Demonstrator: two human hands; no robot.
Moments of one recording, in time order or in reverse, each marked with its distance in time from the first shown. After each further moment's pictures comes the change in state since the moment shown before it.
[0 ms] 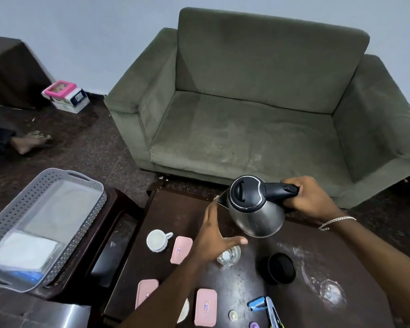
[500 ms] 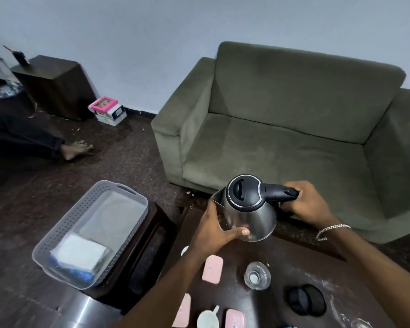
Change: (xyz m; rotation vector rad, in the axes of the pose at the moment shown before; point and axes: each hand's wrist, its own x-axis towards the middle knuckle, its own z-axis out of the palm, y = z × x) left_hand 0.008 0.065 -0.133 -0.056 0.170 0.084; right_hand 0.057 -0.111 0.021 0.140 0.028 -0.006
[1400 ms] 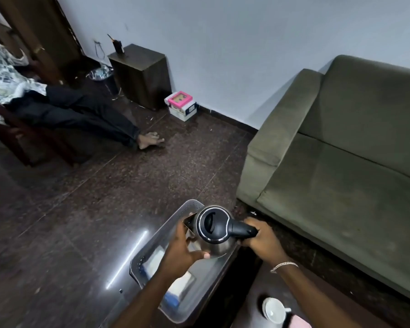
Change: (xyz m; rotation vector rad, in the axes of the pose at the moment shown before) left_hand -0.025 -0.096 -0.372 -0.062 0.247 -0.352; right_hand 0.156 -0.188 0.348 0.201 -0.343 -0.067
